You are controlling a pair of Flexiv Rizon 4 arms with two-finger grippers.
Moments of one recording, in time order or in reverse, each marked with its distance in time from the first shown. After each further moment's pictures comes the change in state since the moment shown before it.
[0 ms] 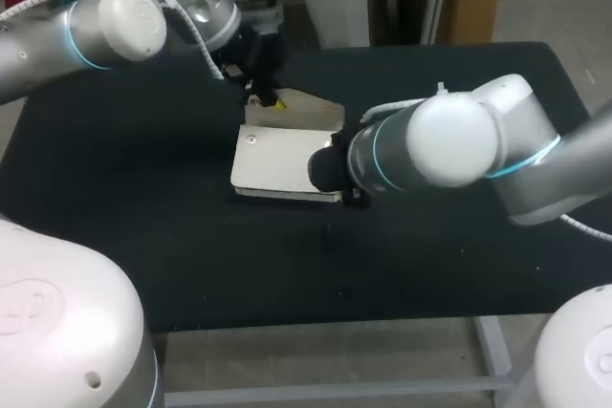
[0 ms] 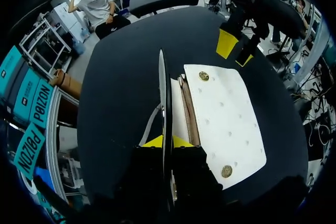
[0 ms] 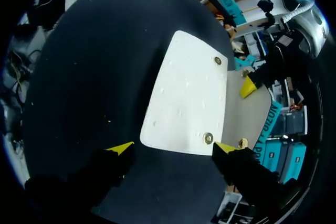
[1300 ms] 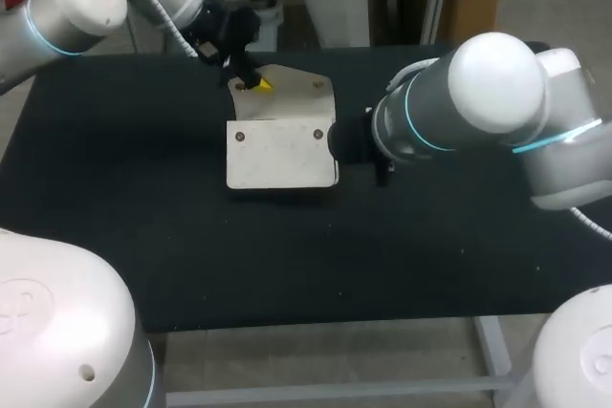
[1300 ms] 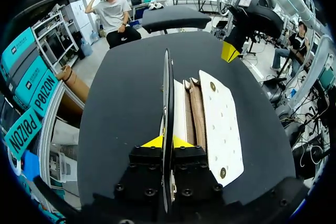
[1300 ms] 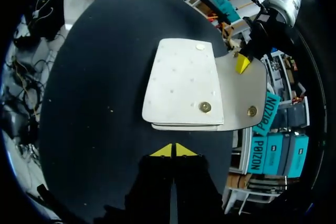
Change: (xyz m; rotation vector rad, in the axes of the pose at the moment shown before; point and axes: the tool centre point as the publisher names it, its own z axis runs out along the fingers) left arm -0.006 0.000 -0.044 0.149 0.017 -0.140; right arm -0.025 -0.019 -0.043 -0.016 0.038 0.054
